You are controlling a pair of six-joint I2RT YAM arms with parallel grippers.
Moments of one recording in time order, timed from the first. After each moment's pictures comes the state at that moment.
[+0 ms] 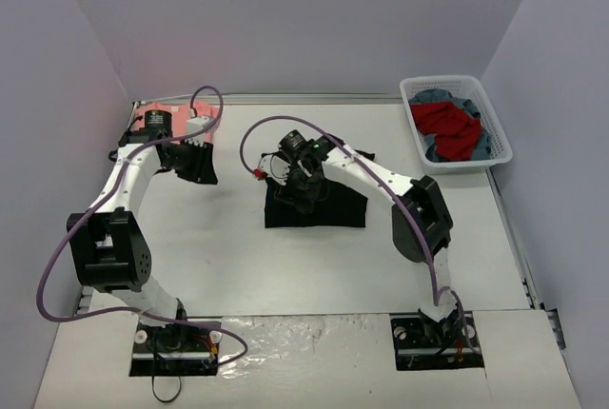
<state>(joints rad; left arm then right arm) 0.03 1.63 1.38 -0.87 0.60 0.35 0.74 2.03 1.72 -0.92 -0.15 -0.57</state>
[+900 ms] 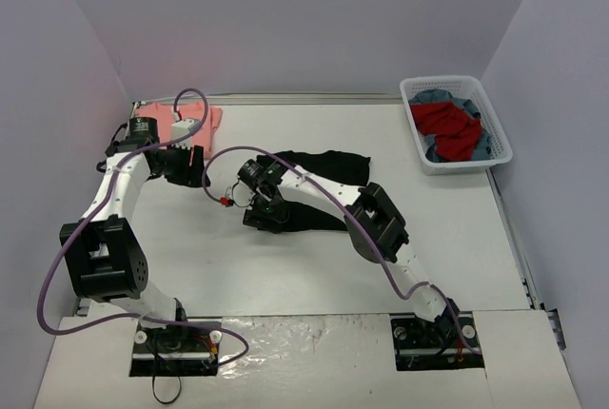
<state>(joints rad) 0.12 1.56 1.29 -0.80 0.60 0.33 0.93 2.34 1.95 -0.91 -0.07 -0.48</state>
